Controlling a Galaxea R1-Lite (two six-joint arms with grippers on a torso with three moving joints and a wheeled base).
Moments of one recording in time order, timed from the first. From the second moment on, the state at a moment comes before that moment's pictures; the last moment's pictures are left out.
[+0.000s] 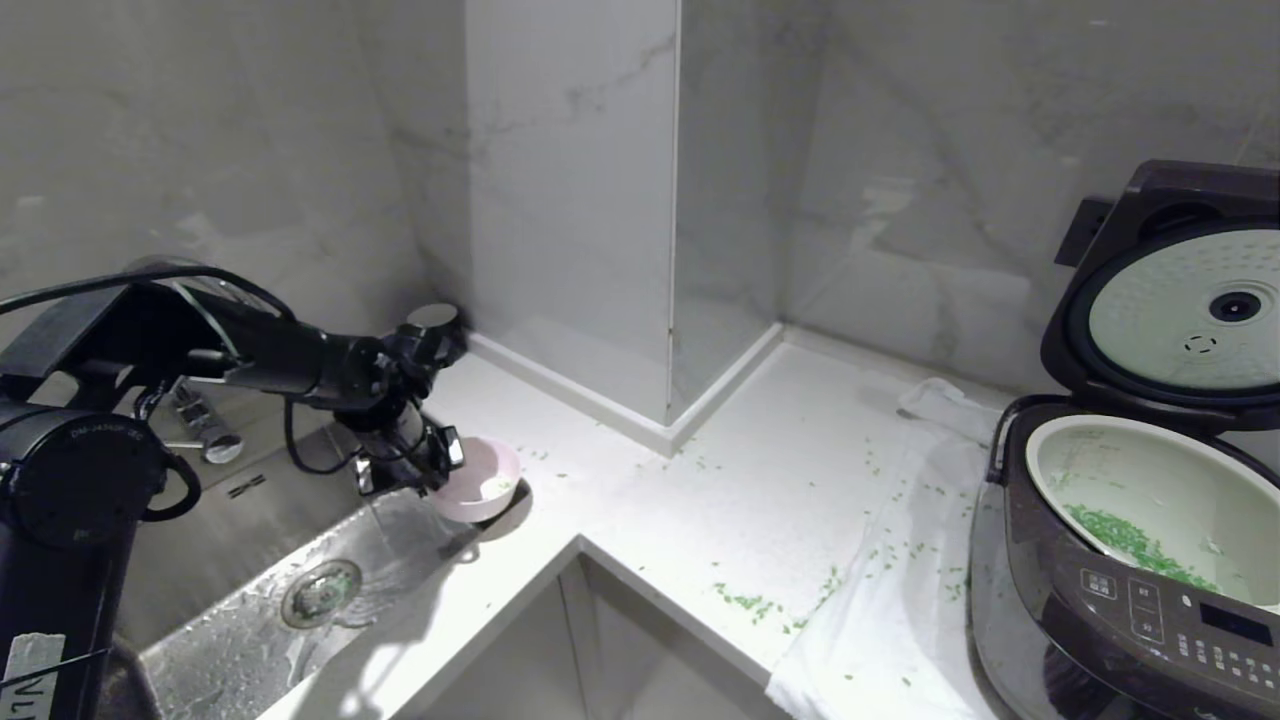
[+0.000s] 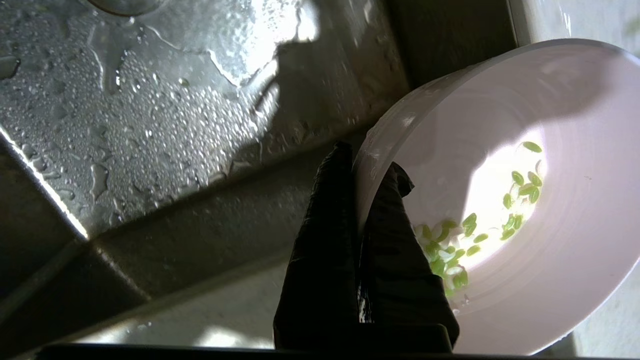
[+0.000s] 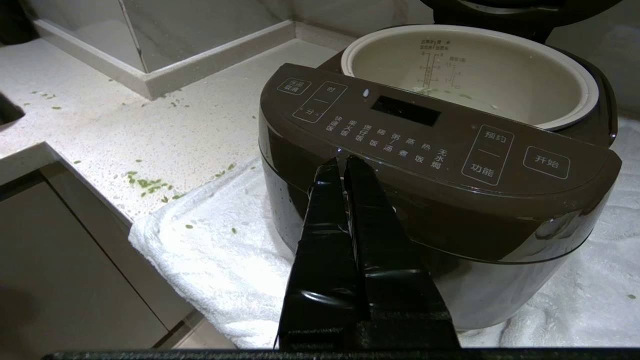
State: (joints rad) left arm -0.14 2.29 -1.62 0.44 0.15 -0.55; right arm 0.00 0.00 0.00 0.01 0.00 -0.03
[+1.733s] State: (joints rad) left arm 0.27 2.45 -1.78 0.23 0.14 -0.59; right arm 0.00 0.00 0.00 0.01 0.00 -0.03
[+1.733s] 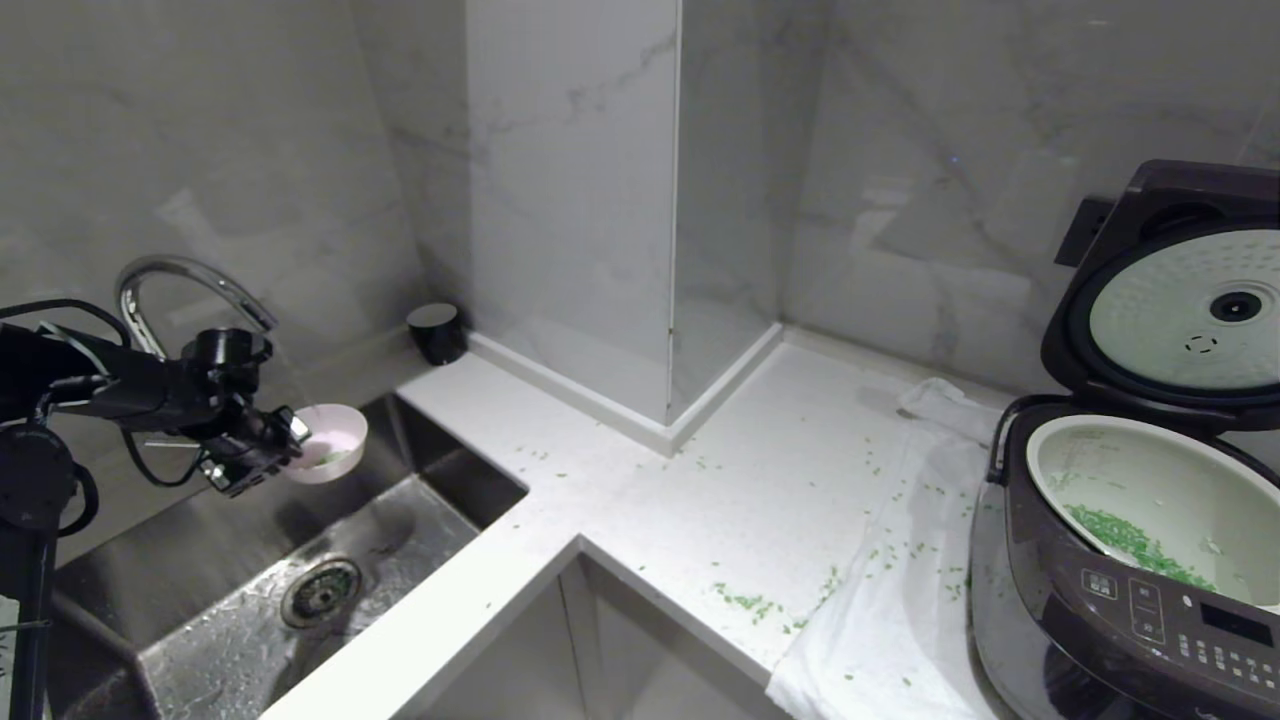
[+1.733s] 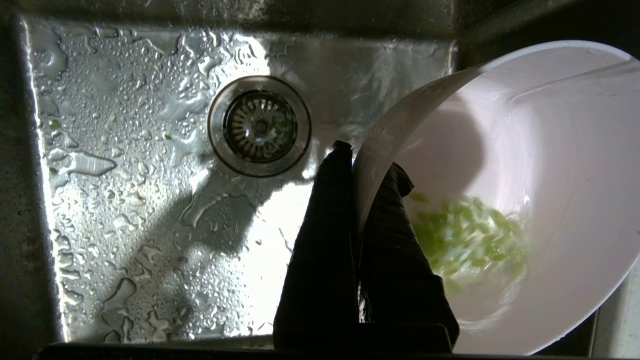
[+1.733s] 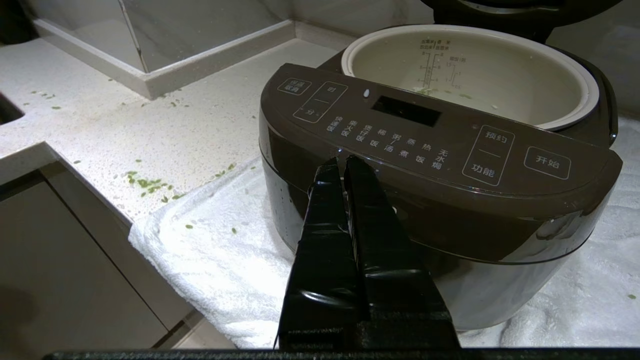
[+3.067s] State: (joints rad) left arm 0.27 2.49 -1.84 0.23 0.13 -0.62; right arm 0.00 0.00 0.00 0.01 0.00 -0.03
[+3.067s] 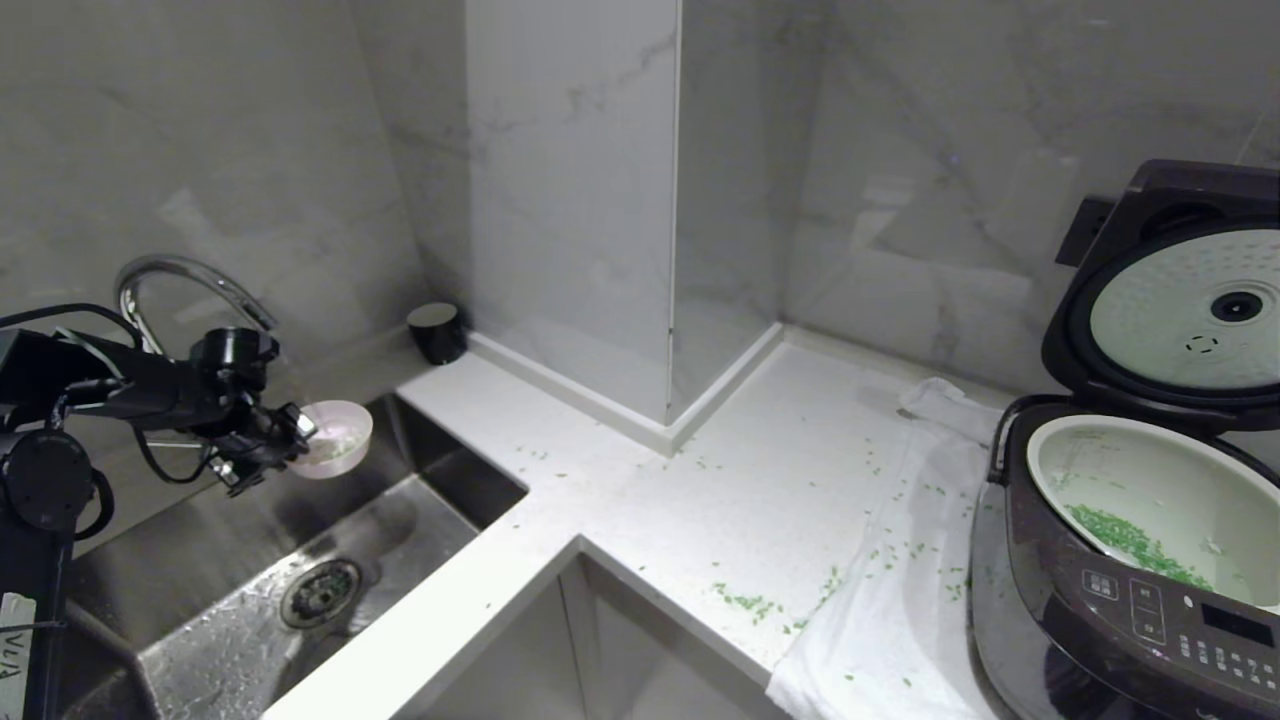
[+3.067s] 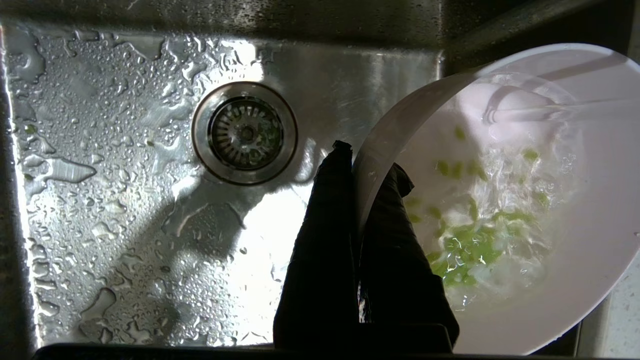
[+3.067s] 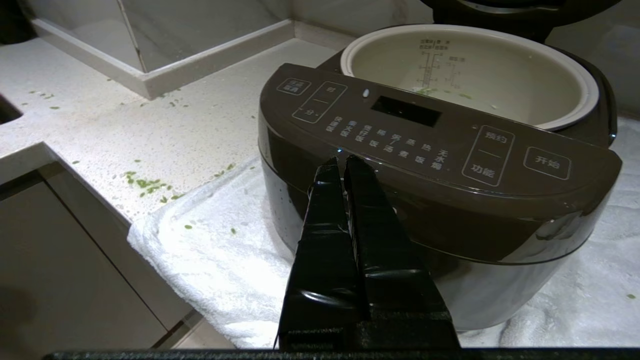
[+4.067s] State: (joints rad) left arm 0.23 2.46 -1.75 0.23 0.11 -0.66; right arm 0.00 0.00 0.00 0.01 0.00 -0.03
